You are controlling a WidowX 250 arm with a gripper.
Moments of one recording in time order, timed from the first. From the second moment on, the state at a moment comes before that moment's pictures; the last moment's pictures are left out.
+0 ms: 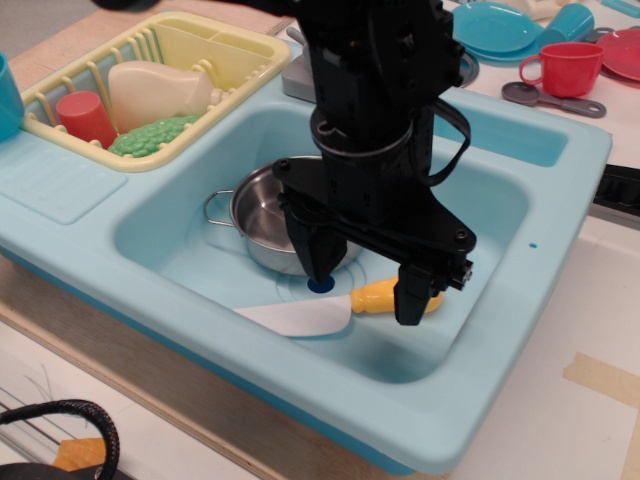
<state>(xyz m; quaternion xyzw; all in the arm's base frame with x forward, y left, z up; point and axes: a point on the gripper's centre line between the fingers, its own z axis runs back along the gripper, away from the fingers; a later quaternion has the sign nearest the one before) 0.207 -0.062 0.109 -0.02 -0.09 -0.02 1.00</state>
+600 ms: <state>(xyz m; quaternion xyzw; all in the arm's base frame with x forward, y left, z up) 0.211 -0.058 0.092 -0.04 -0.06 -0.16 0.98</state>
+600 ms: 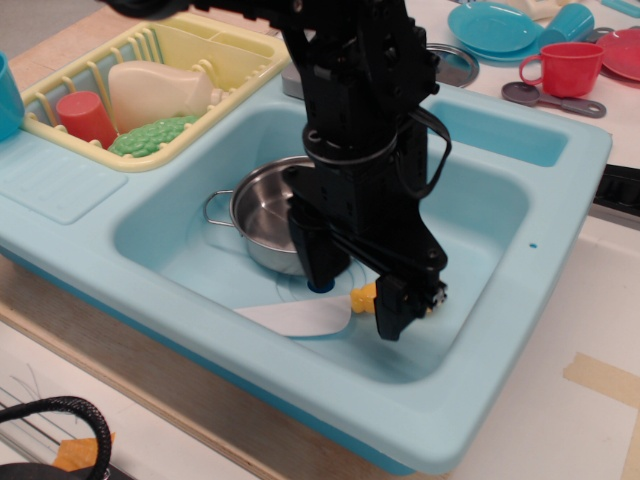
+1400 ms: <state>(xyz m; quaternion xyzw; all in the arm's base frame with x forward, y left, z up) 0.242 -0.068 0.079 -0.04 -0.06 -0.30 0.95</state>
